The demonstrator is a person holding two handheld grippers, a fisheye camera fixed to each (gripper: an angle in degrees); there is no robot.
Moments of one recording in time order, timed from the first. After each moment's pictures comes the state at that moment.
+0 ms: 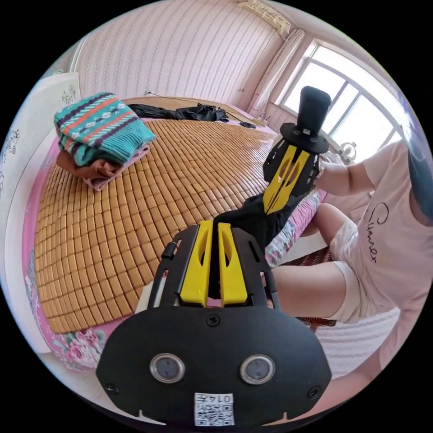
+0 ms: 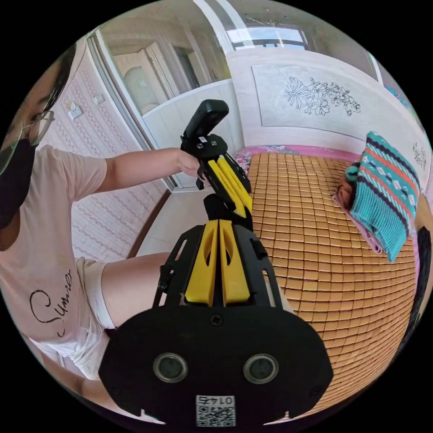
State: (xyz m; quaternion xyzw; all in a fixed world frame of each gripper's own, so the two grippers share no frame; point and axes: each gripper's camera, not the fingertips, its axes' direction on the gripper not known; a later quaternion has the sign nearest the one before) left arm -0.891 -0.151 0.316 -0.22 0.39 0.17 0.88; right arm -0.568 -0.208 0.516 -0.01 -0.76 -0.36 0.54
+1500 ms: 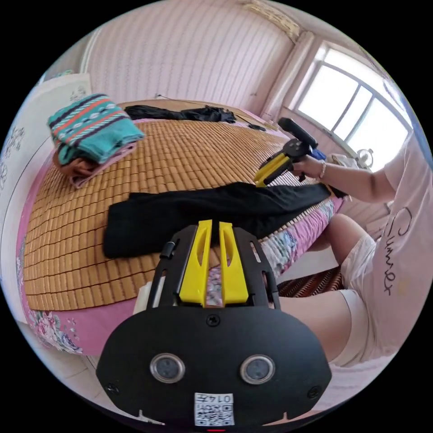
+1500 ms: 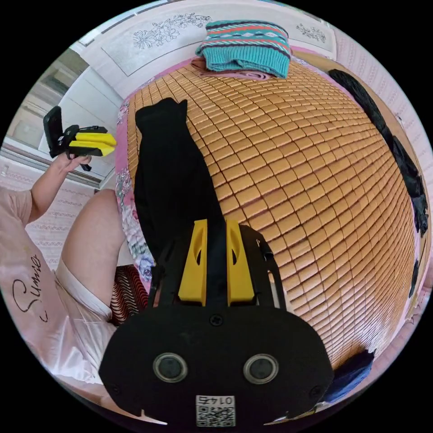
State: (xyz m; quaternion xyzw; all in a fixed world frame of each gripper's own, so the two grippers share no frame) left arm -0.638 -0.092 0.293 -0.19 0.30 0.19 0.92; right arm -0.332 -0.147 0.583 -0.29 -0.57 -0.25 0.73
